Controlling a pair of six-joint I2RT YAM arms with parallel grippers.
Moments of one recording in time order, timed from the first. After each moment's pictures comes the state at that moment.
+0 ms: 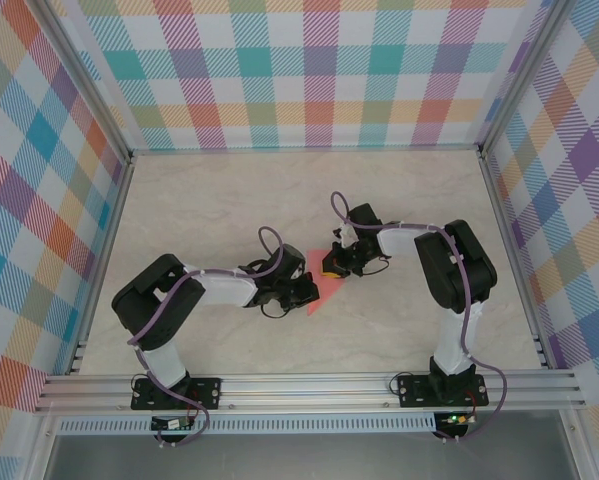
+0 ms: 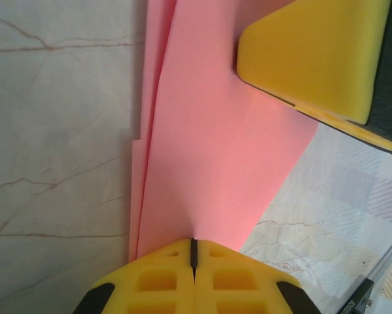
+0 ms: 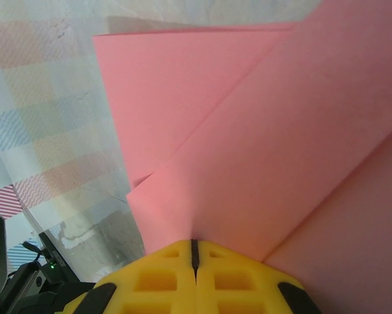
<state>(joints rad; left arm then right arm) -0.80 1.75 0.79 0.06 0.31 -1.07 0.45 1.94 1.06 -0.33 -0.69 0.58</state>
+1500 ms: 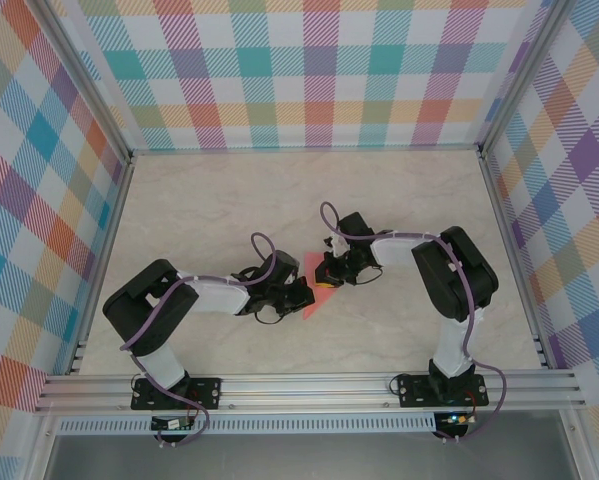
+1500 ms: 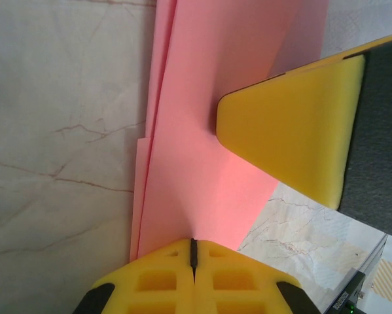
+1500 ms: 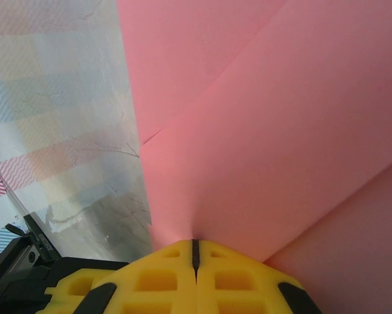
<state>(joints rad) -0.80 1.70 0.69 0.15 0.31 -1.10 0.54 1.89 1.00 -0.29 -0.66 0.62</state>
